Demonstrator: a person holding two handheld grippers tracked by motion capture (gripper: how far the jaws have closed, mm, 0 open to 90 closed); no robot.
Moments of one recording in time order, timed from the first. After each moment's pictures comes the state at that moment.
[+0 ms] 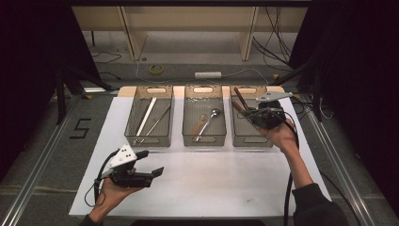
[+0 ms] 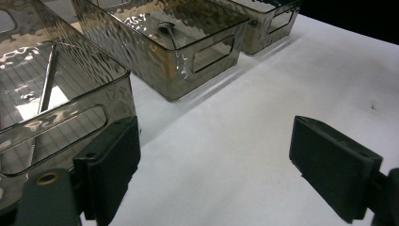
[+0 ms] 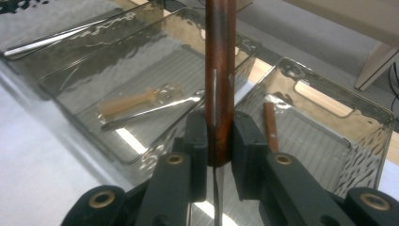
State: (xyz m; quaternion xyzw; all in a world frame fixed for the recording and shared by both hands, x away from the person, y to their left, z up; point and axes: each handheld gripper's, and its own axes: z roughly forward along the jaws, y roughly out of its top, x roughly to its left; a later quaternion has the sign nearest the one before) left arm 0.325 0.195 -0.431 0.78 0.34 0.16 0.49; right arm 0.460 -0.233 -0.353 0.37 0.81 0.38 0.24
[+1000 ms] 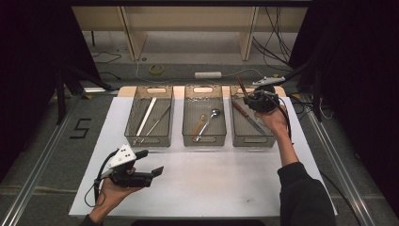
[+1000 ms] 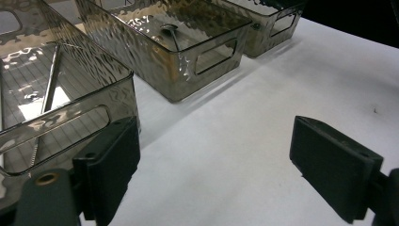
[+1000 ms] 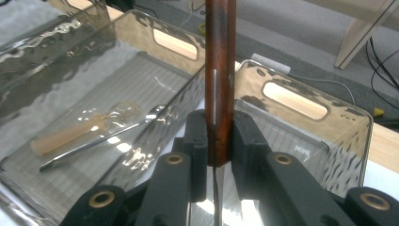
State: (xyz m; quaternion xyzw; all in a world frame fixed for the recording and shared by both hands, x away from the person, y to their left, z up) left arm 0.325 0.196 -0.431 0.78 0.35 0.16 0.50; right arm 0.521 -0.232 -0.360 0.43 0.79 0.36 0.25
